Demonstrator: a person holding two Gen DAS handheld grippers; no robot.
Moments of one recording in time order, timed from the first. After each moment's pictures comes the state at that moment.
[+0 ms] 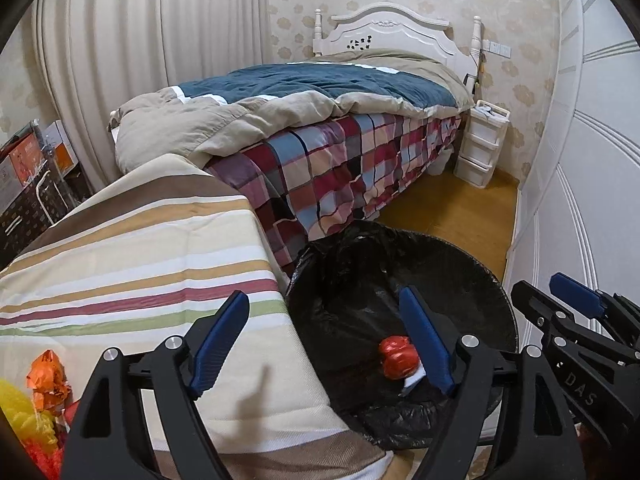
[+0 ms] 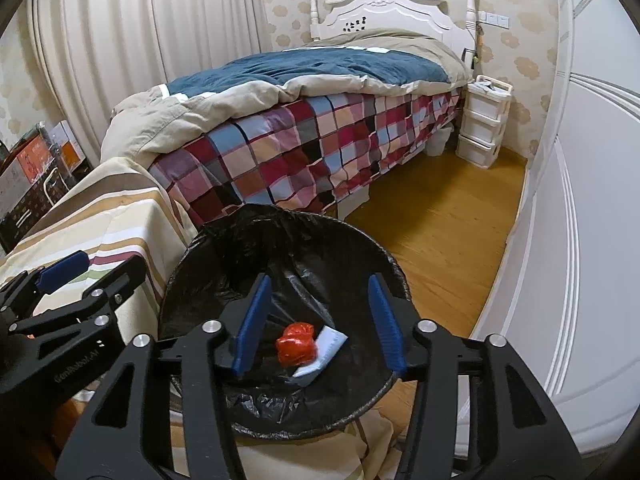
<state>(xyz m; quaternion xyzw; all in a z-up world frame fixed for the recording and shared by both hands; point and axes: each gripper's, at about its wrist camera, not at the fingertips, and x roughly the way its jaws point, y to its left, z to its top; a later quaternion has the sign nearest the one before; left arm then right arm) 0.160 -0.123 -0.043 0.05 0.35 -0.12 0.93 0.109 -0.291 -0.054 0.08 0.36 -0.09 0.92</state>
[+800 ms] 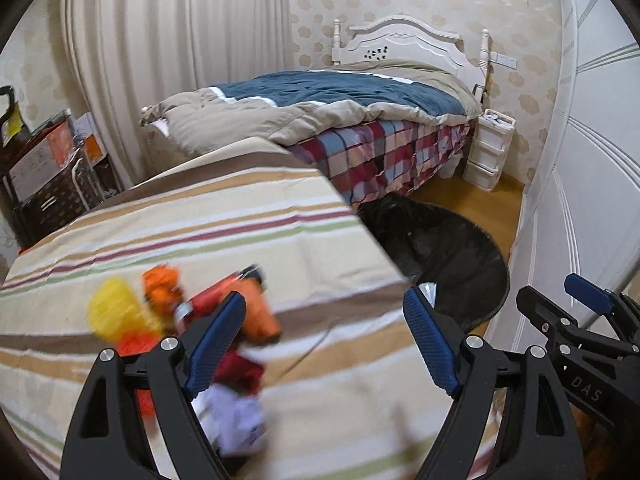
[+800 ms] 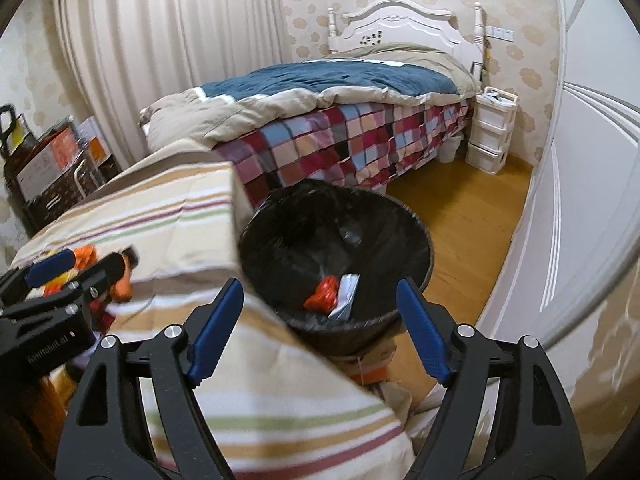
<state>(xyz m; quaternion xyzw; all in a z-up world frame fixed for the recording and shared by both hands) 0.047 -0.030 -0.018 0.04 0.34 -0.09 0.93 0.002 -0.214 -0.031 0.07 0.34 -0.06 0.93</state>
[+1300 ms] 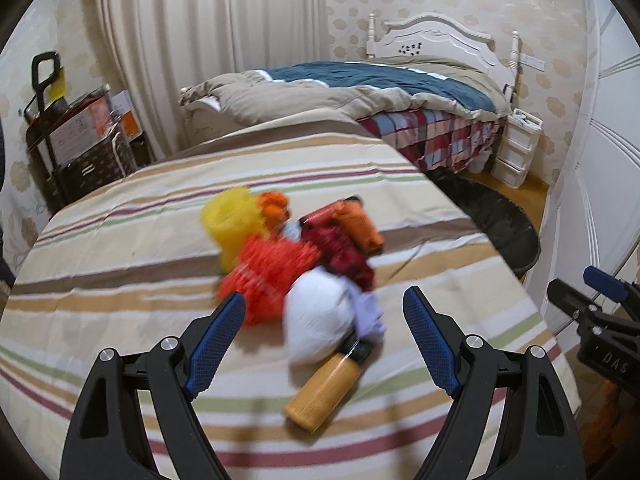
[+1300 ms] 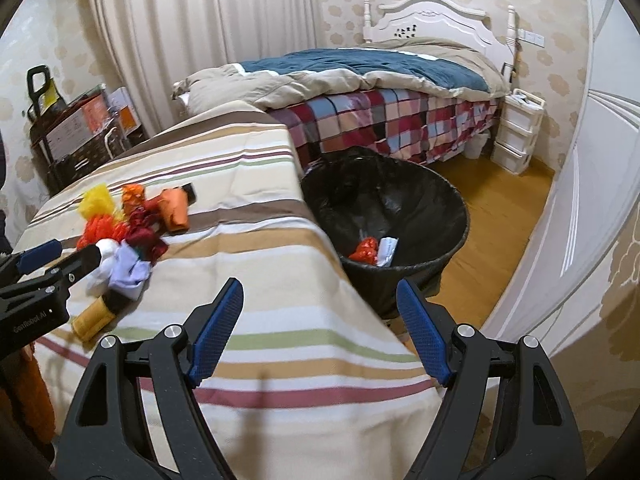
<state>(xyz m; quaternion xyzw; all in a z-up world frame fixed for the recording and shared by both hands) -0.011 0.047 -0.035 0.03 0.36 -0.04 0.93 -0.044 -0.162 -0.042 0.04 0.36 -0.01 0.93</state>
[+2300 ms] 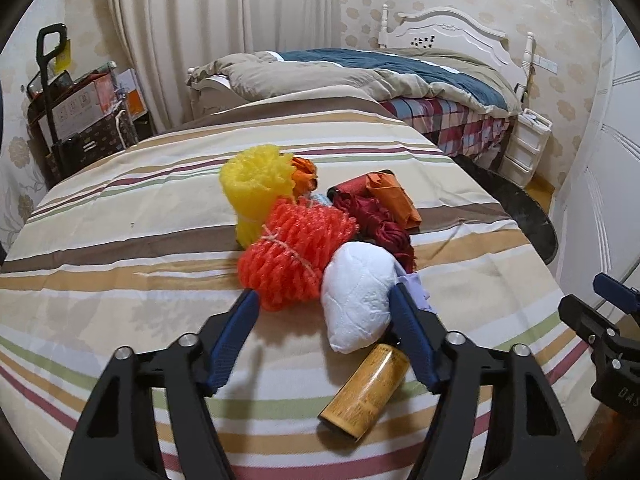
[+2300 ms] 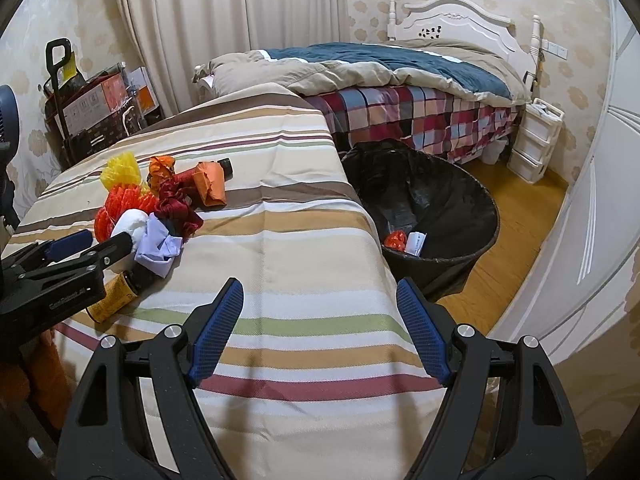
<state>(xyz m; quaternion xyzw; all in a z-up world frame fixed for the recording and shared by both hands) 0.002 0.070 -0.062 0.01 0.37 -0.04 0.93 -0.044 -0.126 -0.053 0.02 0.37 0.02 0.93</state>
